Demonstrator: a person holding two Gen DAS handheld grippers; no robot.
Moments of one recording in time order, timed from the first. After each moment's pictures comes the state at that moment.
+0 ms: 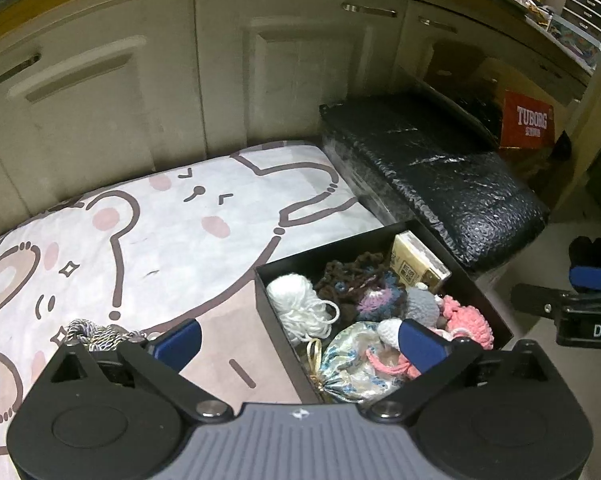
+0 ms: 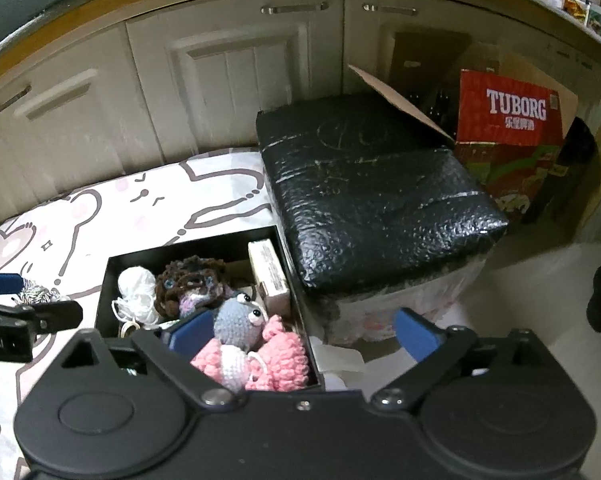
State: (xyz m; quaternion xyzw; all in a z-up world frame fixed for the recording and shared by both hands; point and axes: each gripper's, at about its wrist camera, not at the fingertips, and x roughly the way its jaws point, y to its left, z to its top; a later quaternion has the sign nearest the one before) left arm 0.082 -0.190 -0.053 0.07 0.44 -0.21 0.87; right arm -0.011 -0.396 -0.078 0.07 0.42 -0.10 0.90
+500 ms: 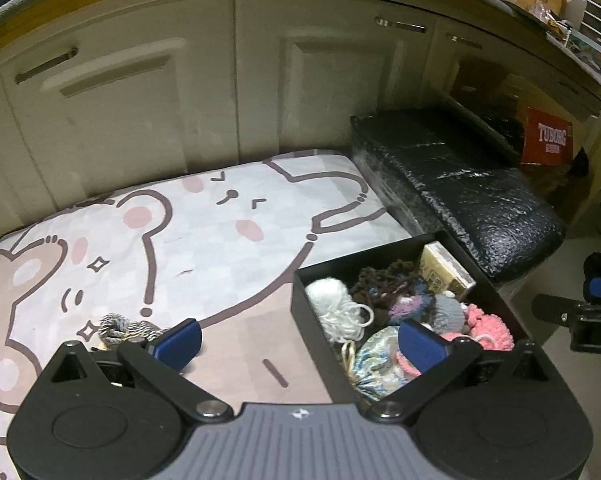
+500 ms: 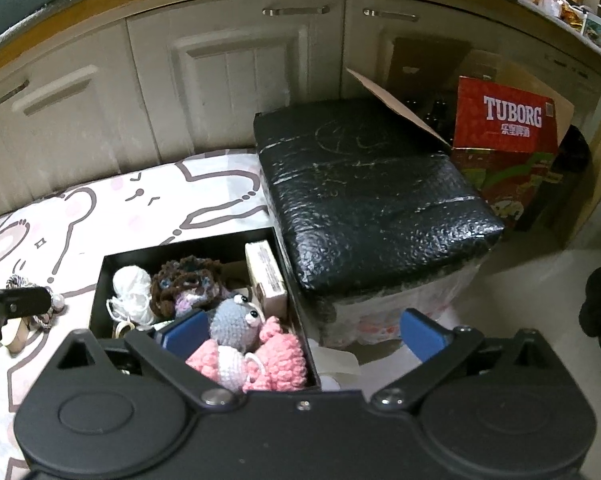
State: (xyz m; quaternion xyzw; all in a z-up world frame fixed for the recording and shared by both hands) left arm 0.083 -0.164 -0.048 0.06 0.43 -0.18 0.88; right arm -0.009 -0.390 -0.080 0.06 0.41 -0.11 0.90
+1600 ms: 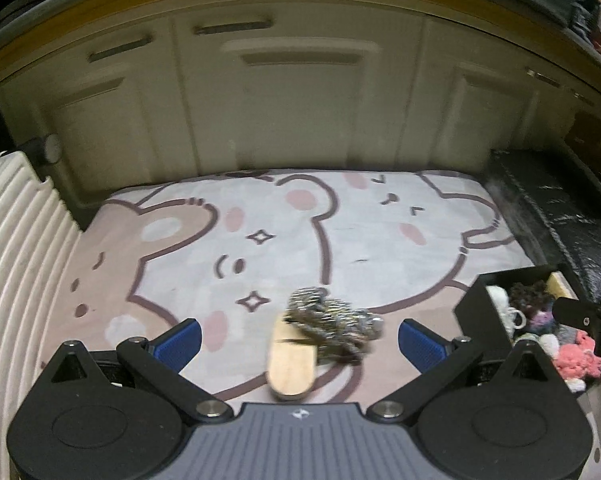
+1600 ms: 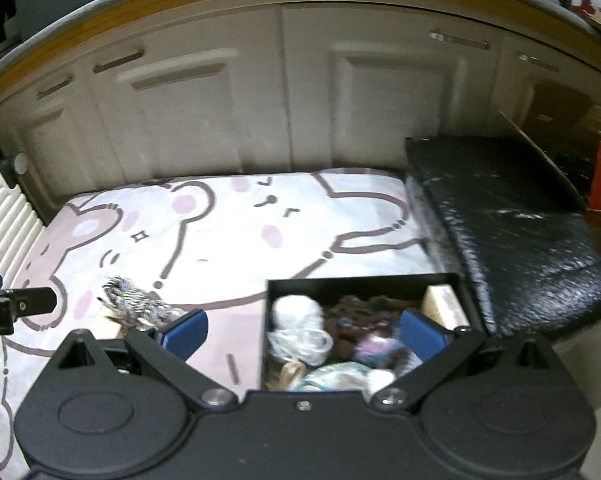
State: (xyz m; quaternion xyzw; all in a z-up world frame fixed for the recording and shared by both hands) left arm 0.093 -0.014 -0.037 0.02 0.43 -0.05 0.90; right arm 0.045 -0.254 -0.071 0.03 0.40 0.01 0.92
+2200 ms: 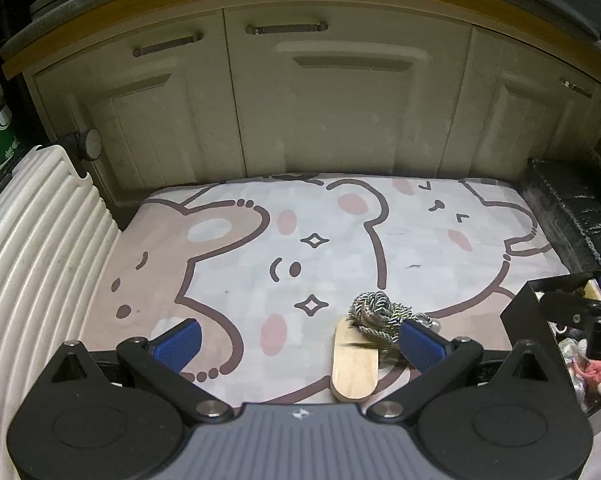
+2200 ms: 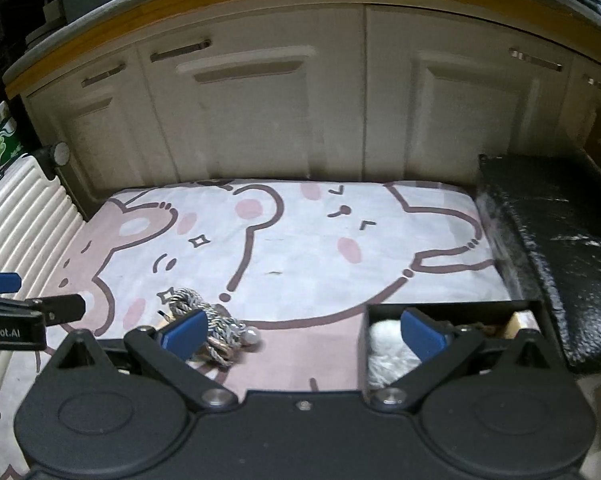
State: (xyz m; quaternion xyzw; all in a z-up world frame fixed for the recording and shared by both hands) left arm 0.096 0.024 -0.039 0.03 0.43 -0.02 0.90; right arm 0.071 -0.192 -0.073 0.03 0.40 0.06 0.91
